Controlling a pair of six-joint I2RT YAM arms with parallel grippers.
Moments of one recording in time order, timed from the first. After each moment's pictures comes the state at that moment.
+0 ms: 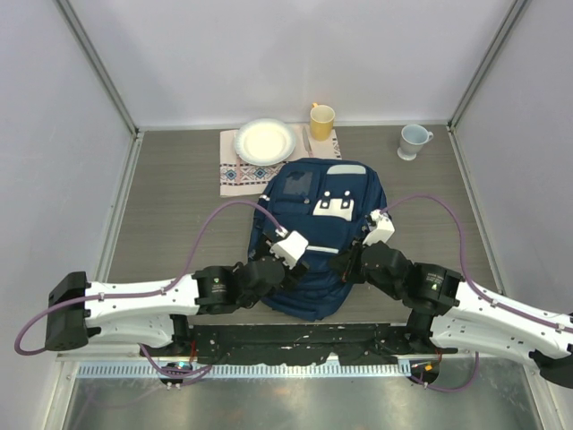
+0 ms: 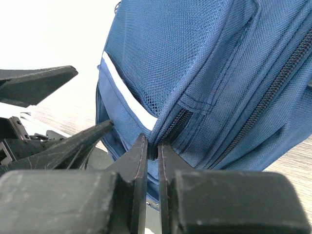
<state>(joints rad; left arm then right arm) -1.33 1.10 0.73 -0.17 -0.63 -0.15 1.10 0.72 0.67 -0.52 0.40 0.98</state>
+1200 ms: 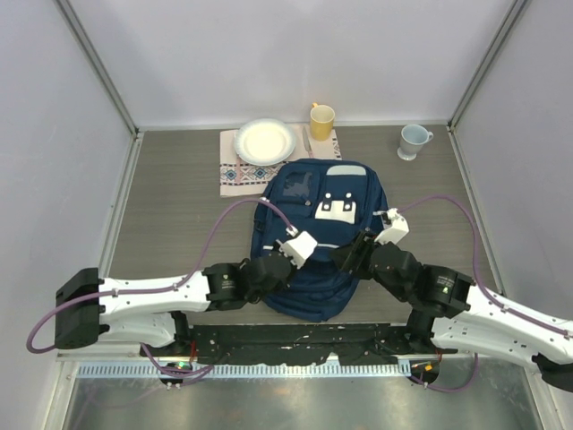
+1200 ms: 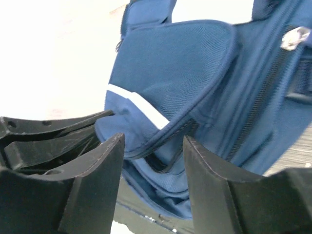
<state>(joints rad) -1.28 1.18 0.73 -0.08 -0.51 -0.11 1.10 0.66 0.67 -0.53 0.48 1.02</state>
